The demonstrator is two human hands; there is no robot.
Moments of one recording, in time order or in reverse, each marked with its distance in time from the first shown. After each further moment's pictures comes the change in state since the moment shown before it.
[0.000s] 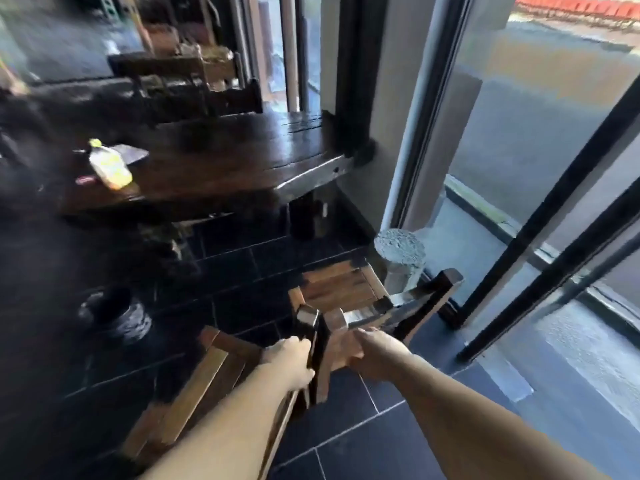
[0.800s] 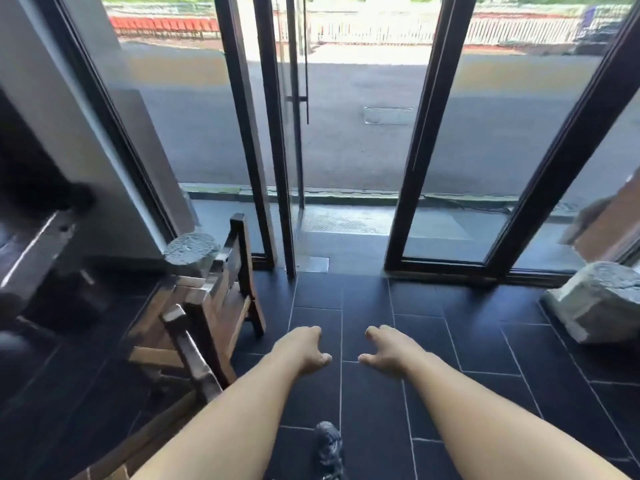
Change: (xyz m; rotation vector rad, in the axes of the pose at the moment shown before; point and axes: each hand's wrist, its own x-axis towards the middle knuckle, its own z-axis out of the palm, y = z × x) left_hand -0.176 0.048 0.068 0.321 -0.234 0.922; right_hand -0.324 -0.107 0.209 0.488 0.312 0.993
